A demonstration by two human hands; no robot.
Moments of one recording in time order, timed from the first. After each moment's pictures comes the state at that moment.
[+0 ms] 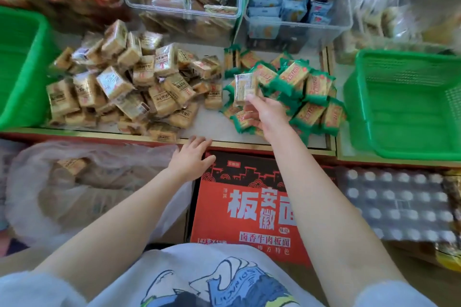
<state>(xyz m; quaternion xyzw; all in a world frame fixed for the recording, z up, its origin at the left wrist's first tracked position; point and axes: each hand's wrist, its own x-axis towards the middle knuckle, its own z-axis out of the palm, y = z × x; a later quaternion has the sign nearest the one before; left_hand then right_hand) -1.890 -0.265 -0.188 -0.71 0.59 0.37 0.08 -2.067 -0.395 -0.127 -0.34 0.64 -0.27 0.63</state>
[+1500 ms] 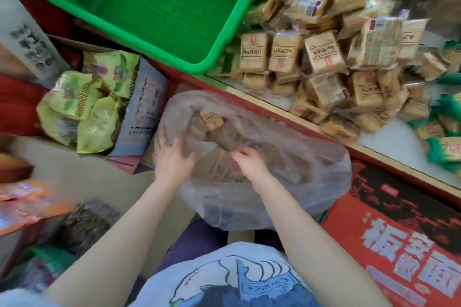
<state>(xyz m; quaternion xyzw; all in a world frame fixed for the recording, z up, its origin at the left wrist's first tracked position) -1.575 -0.033 -0.226 -0.92 0.25 0.28 -0.04 -1.727 -0.159 -0.237 -0.43 0.56 0.12 0.69</state>
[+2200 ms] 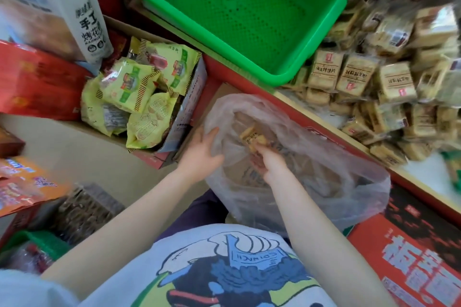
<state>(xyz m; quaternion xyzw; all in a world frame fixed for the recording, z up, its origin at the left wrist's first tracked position) -1.498 0.000 -0.217 -0.83 0.27 0.46 -0.15 -1.641 -0.132 -0.255 -0.20 0.68 0.01 0.70</state>
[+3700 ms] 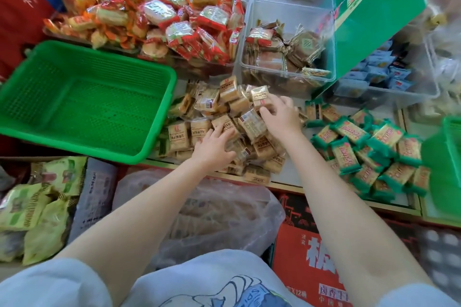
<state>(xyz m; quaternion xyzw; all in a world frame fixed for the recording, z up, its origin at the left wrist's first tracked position) -1.667 -0.297 -0.096 -0.75 0.56 0.35 0.00 -1.826 -0.416 -0.075 -0.72 0.62 -0.09 0.31</state>
